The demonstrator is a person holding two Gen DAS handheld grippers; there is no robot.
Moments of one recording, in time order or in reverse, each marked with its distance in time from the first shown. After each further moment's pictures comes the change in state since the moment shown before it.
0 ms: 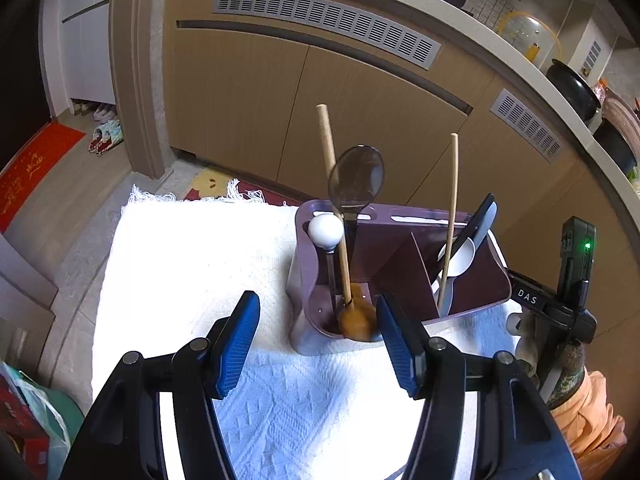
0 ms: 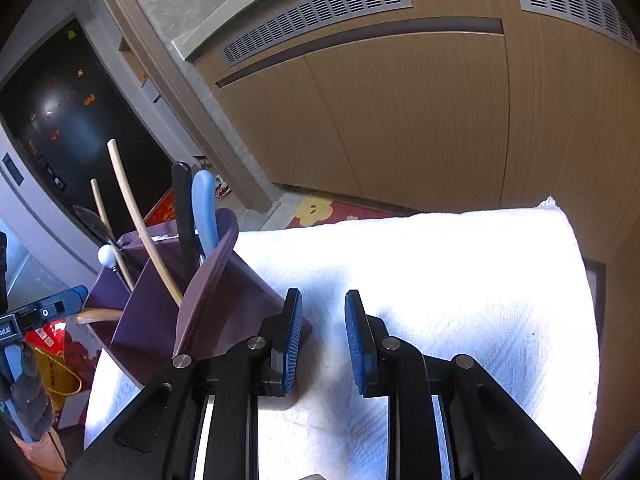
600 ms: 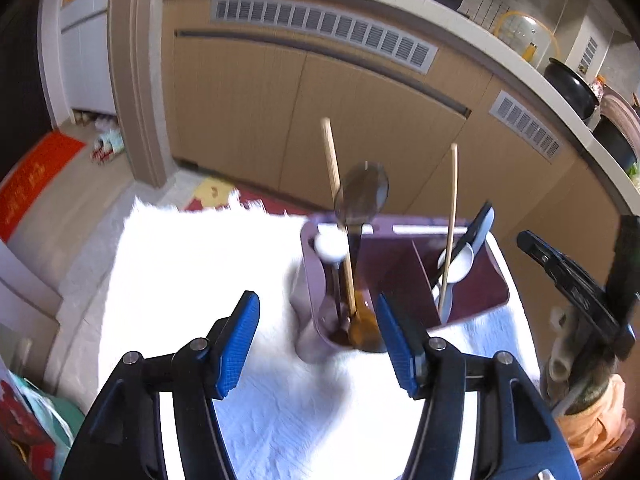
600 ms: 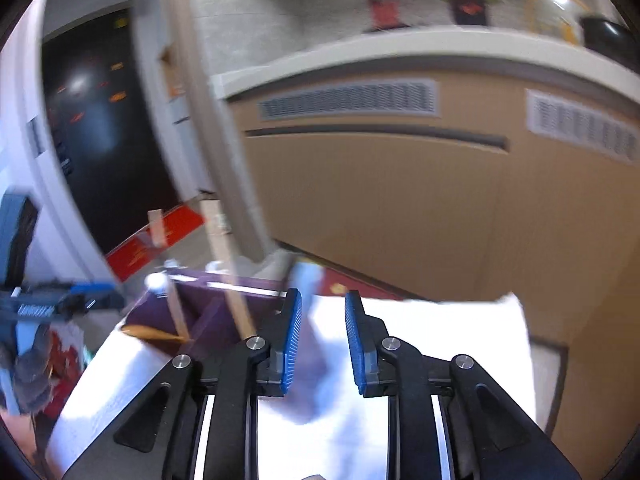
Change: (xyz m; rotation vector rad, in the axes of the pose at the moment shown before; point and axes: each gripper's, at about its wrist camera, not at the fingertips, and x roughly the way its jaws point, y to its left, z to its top) left arm -0.001 0.000 0.005 0.011 -0.006 -0.001; right arm -0.075 0.037 0.004 -0.158 -0.229 -0.106
